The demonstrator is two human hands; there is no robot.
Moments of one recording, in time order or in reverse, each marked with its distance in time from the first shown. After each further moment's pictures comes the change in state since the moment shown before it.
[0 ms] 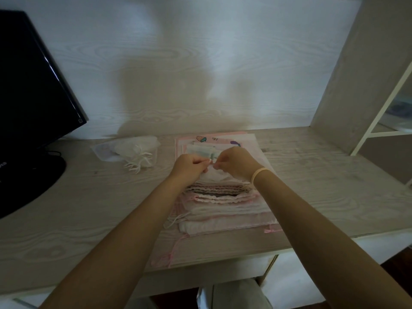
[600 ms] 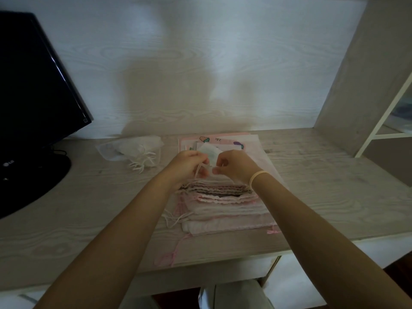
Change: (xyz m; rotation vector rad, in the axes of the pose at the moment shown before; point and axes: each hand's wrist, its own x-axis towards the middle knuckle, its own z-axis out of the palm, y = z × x) left_hand -0.012 0.013 -0.024 -0.285 -0.166 -0.103; right_hand 0.001 0.000 0.008 -0.101 0.003 -0.051
